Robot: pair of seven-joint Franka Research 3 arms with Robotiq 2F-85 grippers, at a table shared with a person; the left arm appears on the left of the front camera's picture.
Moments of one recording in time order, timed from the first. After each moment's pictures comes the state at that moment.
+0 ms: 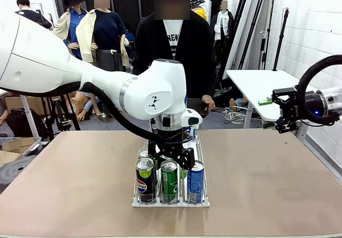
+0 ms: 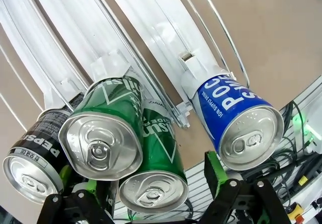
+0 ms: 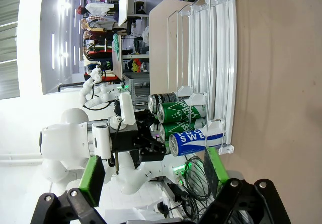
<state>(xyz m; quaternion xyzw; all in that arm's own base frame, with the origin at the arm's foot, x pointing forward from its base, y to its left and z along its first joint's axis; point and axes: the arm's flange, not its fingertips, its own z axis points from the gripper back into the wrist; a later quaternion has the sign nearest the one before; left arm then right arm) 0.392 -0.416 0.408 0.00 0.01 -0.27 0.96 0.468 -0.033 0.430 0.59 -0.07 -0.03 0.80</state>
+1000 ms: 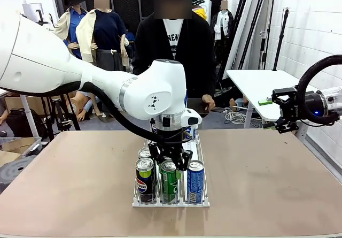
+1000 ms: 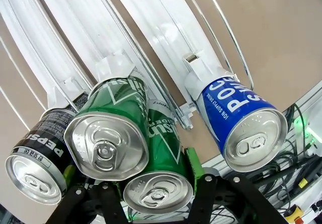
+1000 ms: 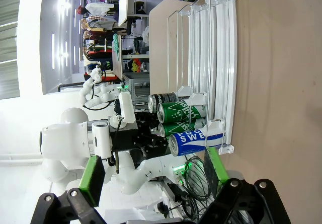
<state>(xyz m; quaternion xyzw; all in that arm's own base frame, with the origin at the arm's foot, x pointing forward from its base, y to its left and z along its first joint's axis) 0.393 -0.415 0.408 0.00 0.01 -0.26 0.97 0.468 -0.033 0.430 0.59 -0.07 -0.03 0.80</state>
